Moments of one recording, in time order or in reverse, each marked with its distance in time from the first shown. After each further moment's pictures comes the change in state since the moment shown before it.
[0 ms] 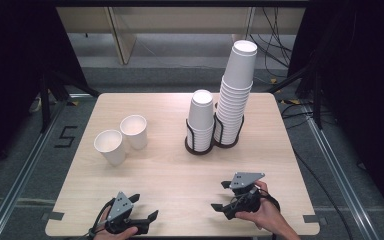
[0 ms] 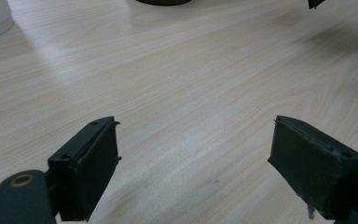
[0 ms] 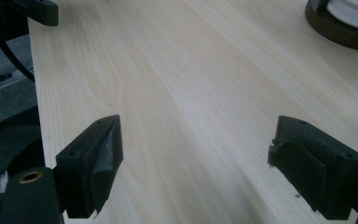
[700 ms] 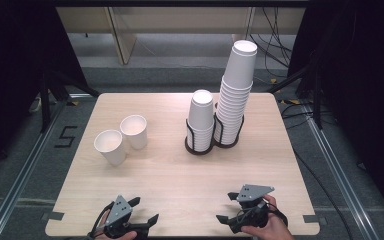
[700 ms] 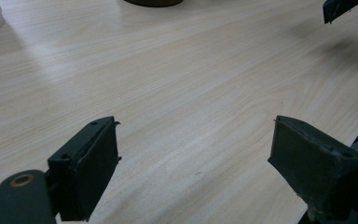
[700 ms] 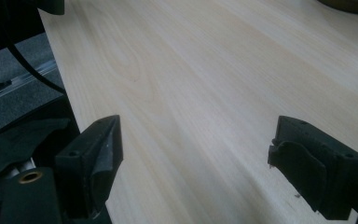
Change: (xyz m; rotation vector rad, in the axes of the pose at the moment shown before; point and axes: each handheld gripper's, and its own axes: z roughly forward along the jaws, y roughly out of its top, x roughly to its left) left arm -0.007 -0.002 -0.006 -0.010 -0.024 -0.010; right arm 0.027 -0.022 -0.020 0.004 -0.025 0.070
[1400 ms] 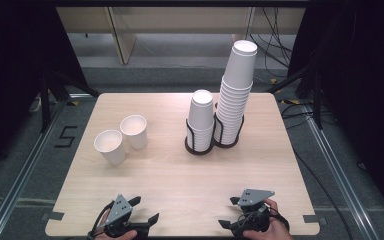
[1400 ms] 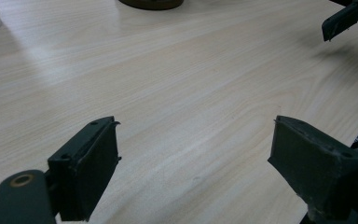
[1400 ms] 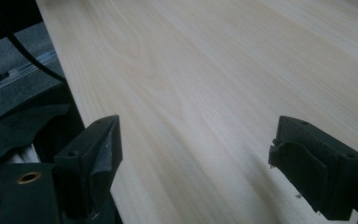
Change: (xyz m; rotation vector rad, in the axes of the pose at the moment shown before) left arm 0.002 0.001 0.002 -0.005 -0.003 -0.015; right arm -0.001 -0.012 0.001 0.030 -0.011 0.011
